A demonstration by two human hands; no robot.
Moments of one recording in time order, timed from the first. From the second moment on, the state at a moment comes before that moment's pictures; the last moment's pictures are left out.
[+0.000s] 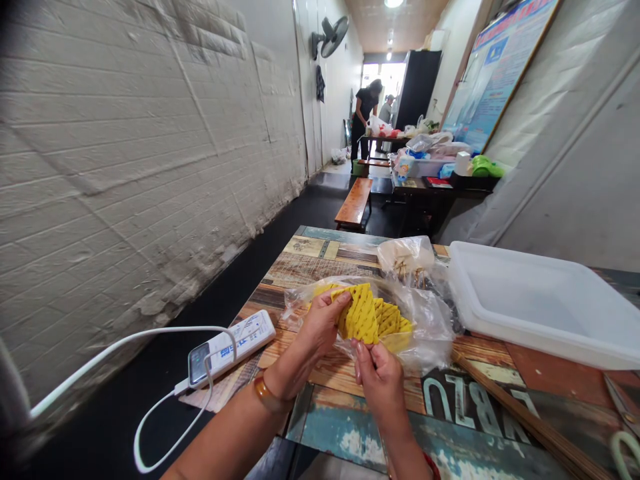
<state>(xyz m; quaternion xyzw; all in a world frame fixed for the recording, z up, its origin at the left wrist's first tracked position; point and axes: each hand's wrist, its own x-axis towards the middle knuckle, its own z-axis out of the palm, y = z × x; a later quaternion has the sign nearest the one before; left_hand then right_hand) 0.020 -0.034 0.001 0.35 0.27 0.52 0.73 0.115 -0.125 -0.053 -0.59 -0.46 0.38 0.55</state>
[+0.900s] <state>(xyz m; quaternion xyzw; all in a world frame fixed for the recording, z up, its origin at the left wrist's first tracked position) -0.002 -0.022 0.017 0.28 0.26 0.49 0.78 0.120 -0.128 -0.047 -0.56 -0.45 0.44 0.55</state>
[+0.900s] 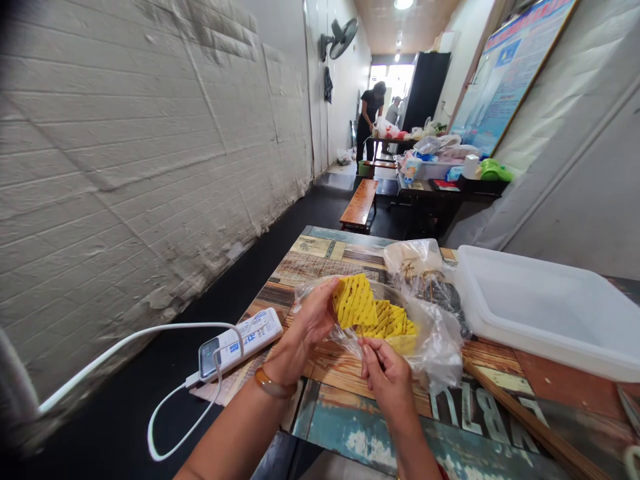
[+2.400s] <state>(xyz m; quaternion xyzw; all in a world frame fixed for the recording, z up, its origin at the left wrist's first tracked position) -0.067 -0.012 0.029 0.82 0.54 0.20 -0.05 0.120 -0.196 -0.033 -0.61 -0.50 0.37 0.50</state>
